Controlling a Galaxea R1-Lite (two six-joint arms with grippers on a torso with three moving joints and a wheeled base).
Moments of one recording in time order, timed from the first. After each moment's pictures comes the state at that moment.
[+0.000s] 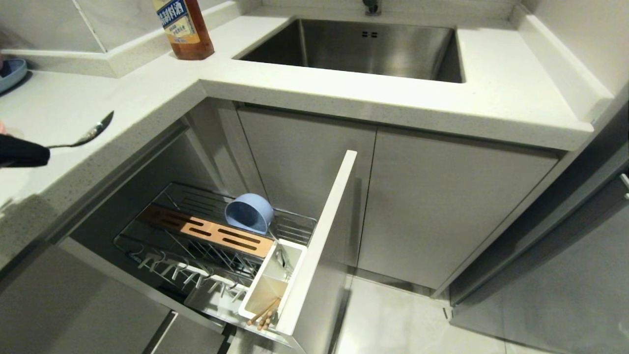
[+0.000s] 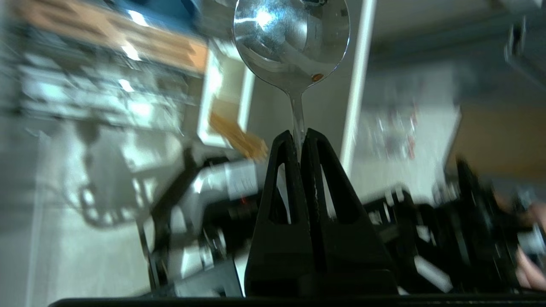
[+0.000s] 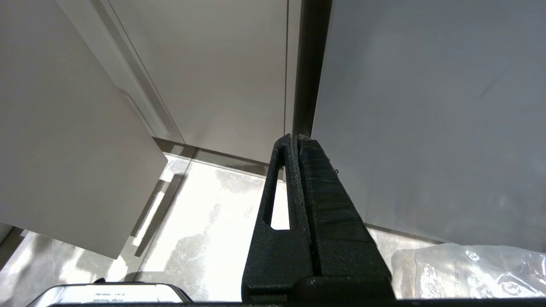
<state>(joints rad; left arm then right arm) 0.19 1.32 -1.91 1.33 -0.68 -0.02 0.00 0.00 0.00 0.00 -0.01 0.01</state>
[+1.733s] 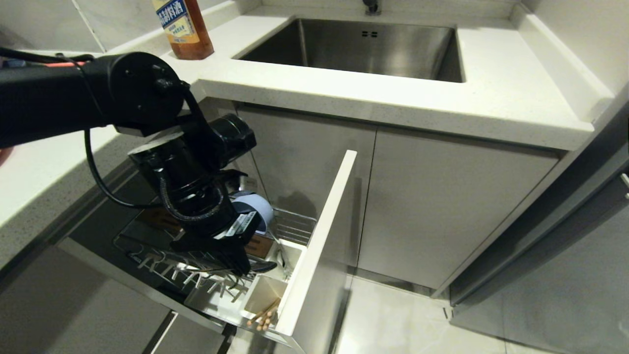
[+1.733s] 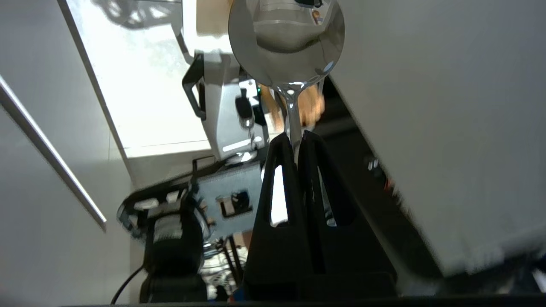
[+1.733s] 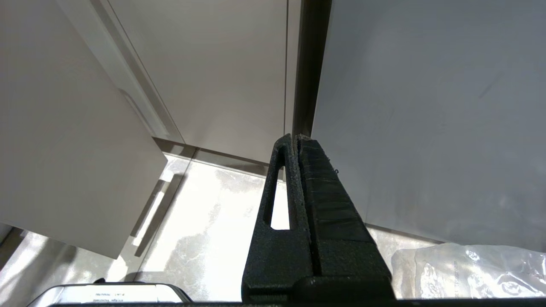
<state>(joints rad) -0.47 1.96 -1.94 1.41 -0.18 -0.30 0.00 0.00 0.00 0.00 -0.01 0.01</state>
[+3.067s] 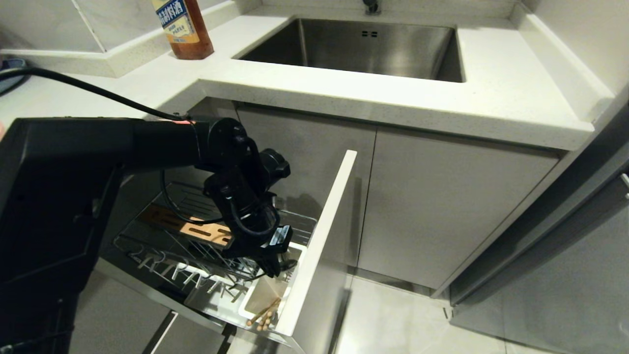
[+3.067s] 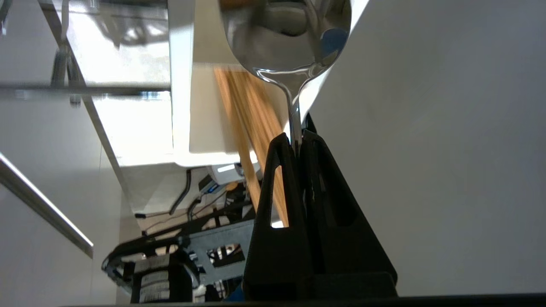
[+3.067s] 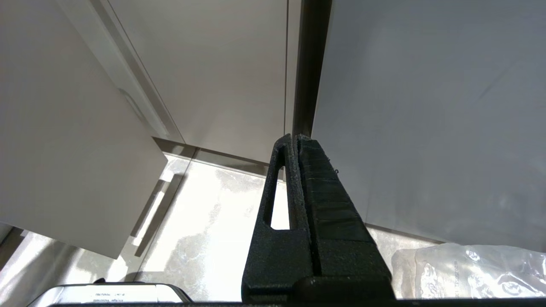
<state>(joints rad) -0.47 2.17 -1.95 1.24 -0.18 -0.33 0.00 0.00 0.00 0.00 -0.01 0.01</state>
